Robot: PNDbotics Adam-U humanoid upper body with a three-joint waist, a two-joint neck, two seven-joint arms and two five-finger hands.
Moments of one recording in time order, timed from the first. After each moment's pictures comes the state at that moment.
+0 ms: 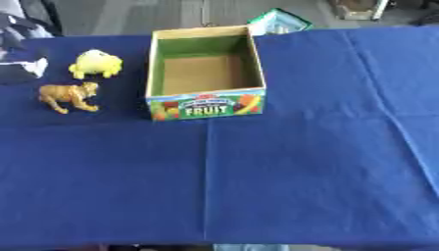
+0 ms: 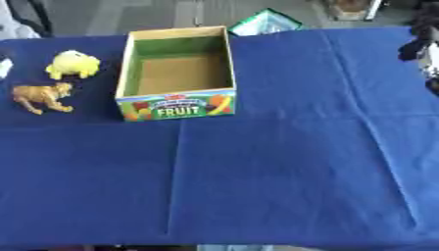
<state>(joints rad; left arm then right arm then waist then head) -0.60 0.60 0.12 -1.27 -0.74 -0.06 -0.26 -0.23 -0.55 -0.09 -1.85 -0.29 -0.09 -0.03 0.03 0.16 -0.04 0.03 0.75</state>
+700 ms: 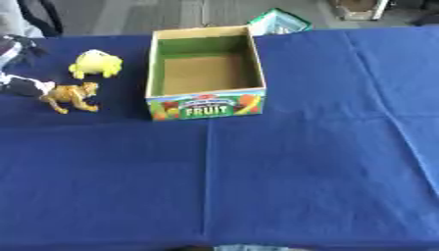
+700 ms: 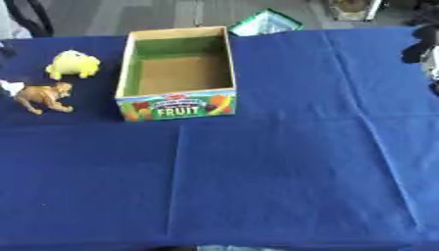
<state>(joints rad) -0.70 0.61 0.10 -1.04 -0.91 -0.14 -0.32 -0.23 -0.55 -0.09 -1.85 -0.29 -0.09 -0.02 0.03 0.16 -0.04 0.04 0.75</state>
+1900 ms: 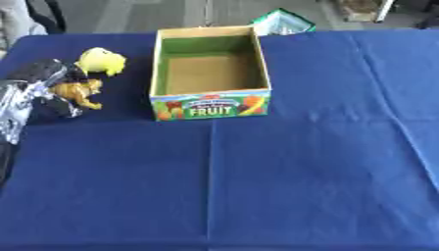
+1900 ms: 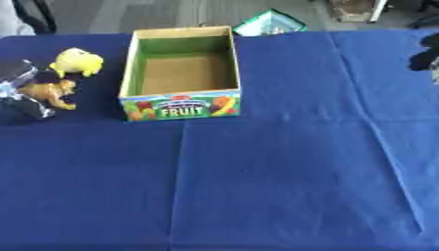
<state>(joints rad) -0.78 0.52 0.05 -0.84 -1.15 -0.20 -0.27 -0.24 -0.54 -0.09 -1.85 -0.29 -0.09 -0.01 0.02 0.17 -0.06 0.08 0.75</state>
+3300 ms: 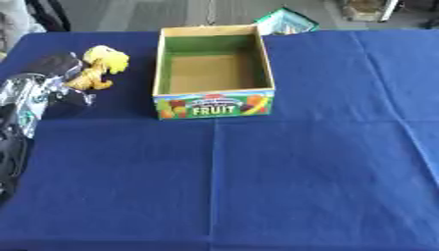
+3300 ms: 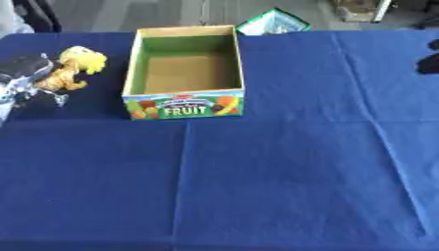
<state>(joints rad) -0.78 0.52 0.05 -0.94 -1.16 -0.19 -0.27 -0.24 -0.53 -0.09 -1.84 -0.29 -0.09 -0.01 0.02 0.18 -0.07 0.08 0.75</state>
